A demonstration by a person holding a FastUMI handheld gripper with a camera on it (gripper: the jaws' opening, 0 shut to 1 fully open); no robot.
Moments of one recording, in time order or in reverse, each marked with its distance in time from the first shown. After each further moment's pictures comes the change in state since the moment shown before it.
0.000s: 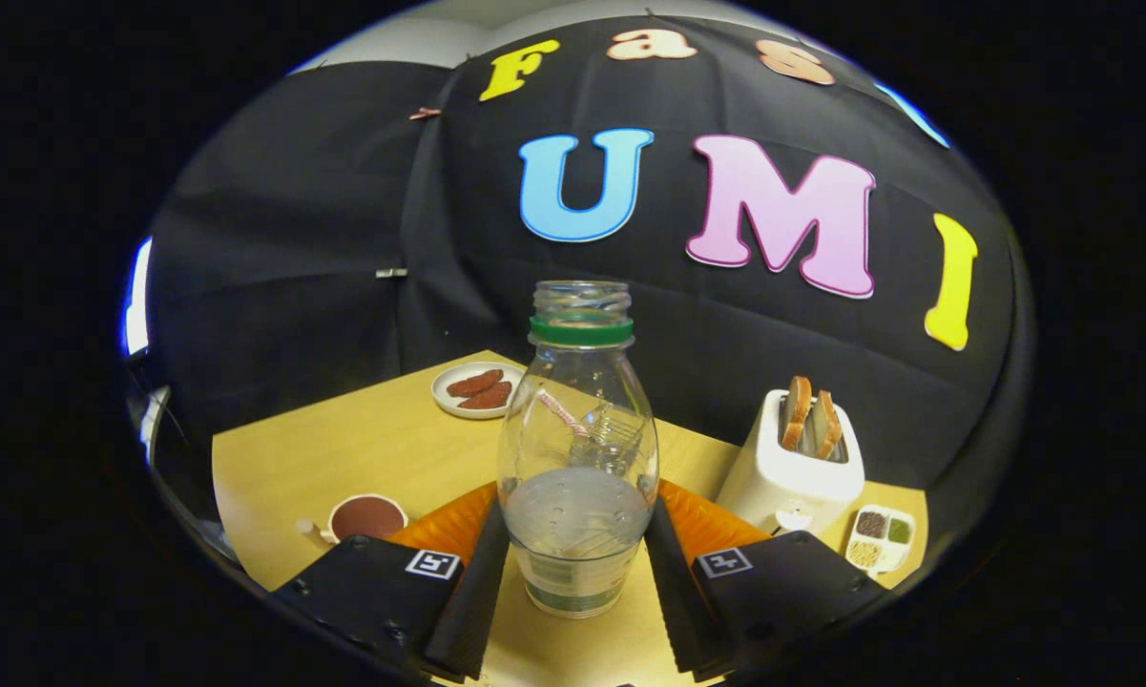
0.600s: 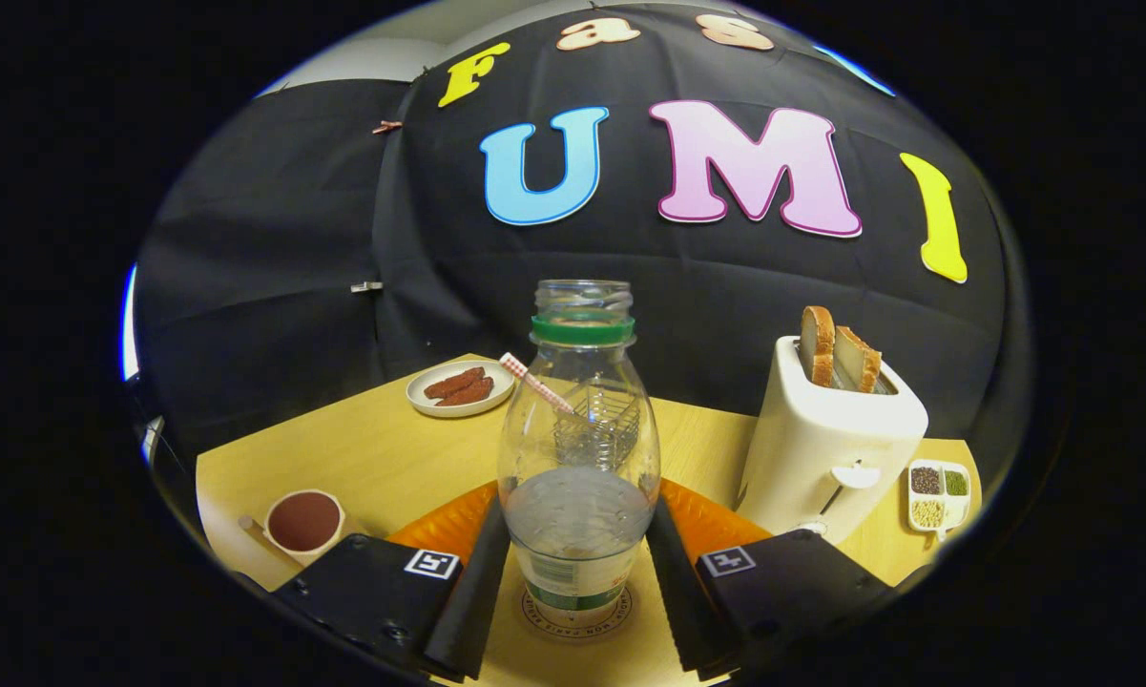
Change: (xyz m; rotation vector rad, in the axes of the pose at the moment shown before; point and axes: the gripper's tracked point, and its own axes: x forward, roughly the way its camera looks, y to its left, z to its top) arm 0.044 -0.013 -0.053 0.046 -0.017 -0.002
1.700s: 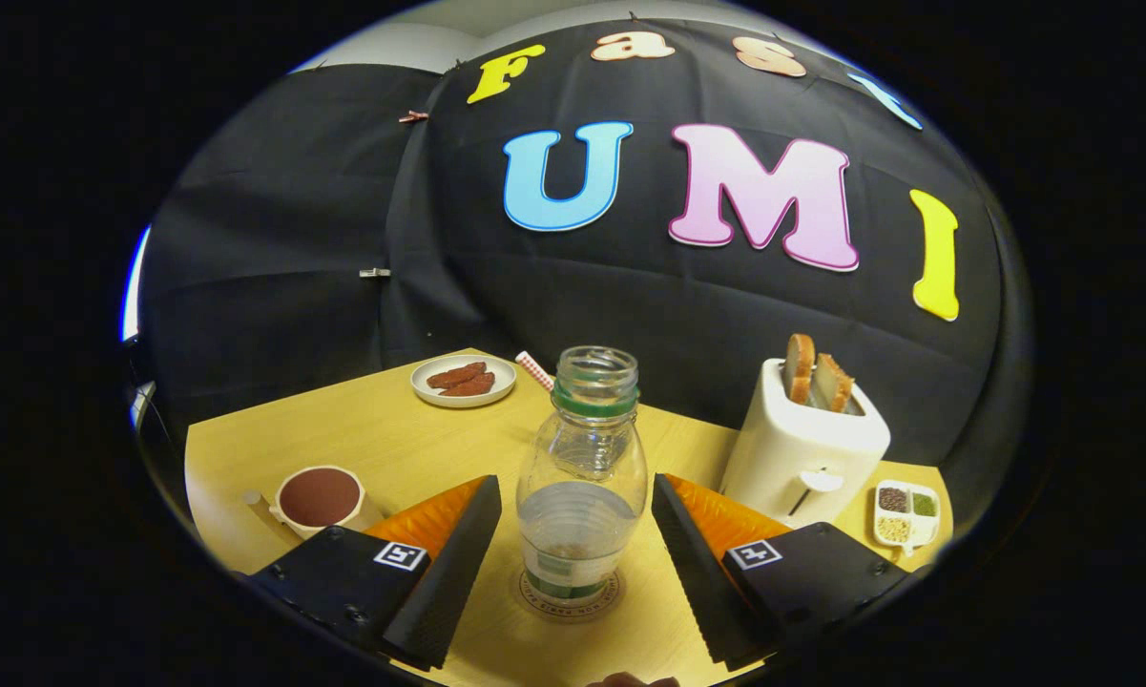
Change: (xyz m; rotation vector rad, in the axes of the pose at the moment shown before) arm -0.045 0.007 0.023 -0.098 -0.045 -0.054
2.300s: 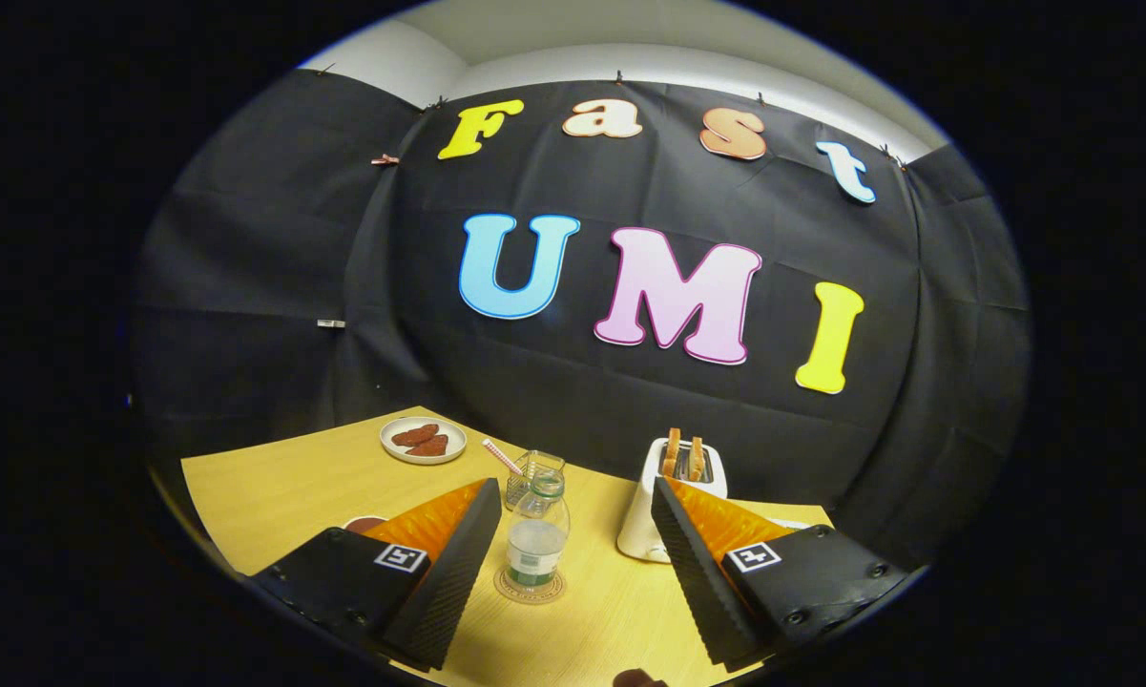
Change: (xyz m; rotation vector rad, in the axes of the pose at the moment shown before) arm -0.161 0.002 0.102 -0.022 -0.118 -0.262
